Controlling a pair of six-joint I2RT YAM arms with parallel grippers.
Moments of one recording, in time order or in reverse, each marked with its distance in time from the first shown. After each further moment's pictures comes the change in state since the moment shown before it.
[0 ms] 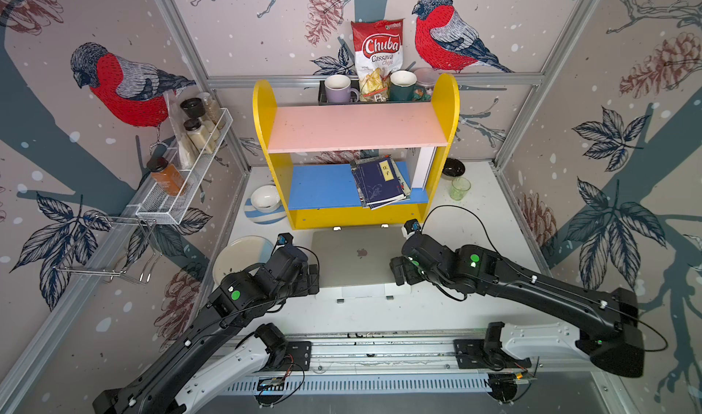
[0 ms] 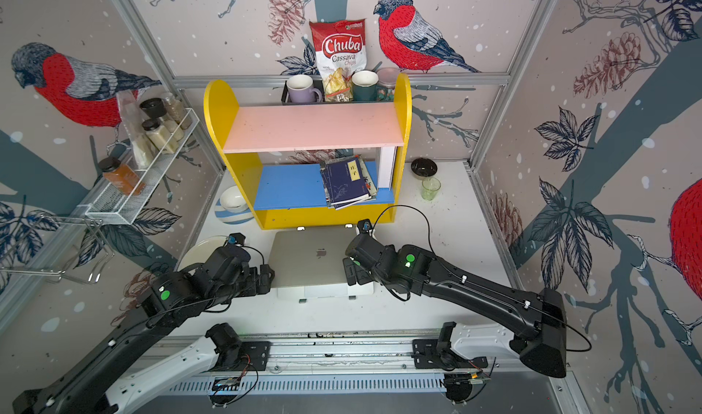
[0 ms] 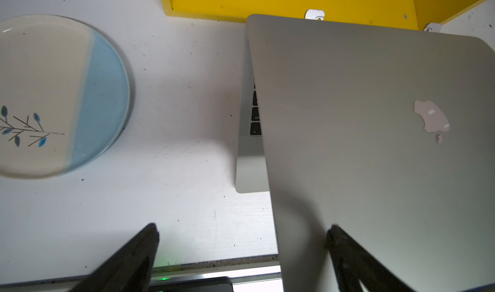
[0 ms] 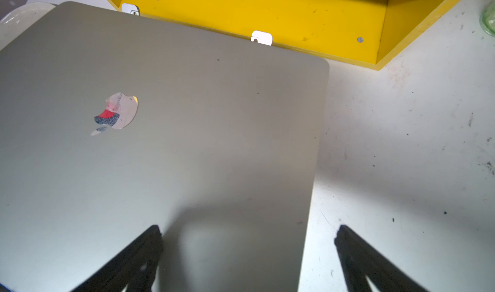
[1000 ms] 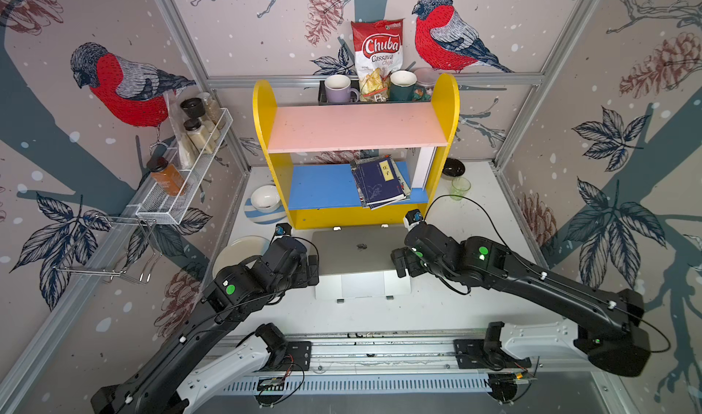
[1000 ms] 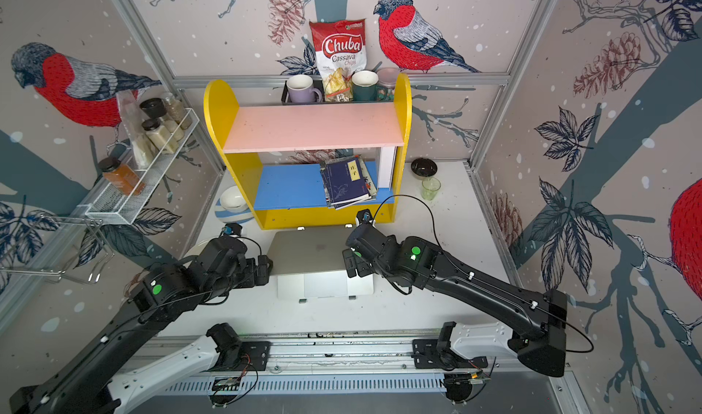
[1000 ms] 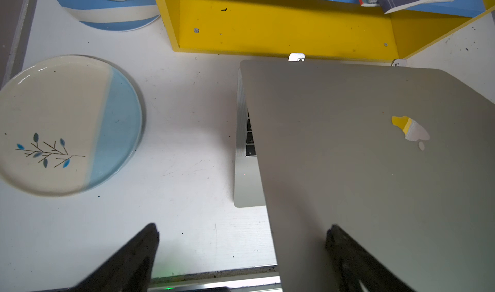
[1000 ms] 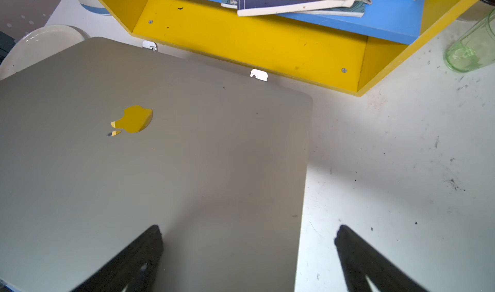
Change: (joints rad) left arm 0.000 0.056 0.121 -0.015 -0.045 0.039; right arm -0.009 0.011 0.129 -0.076 0.030 -0.051
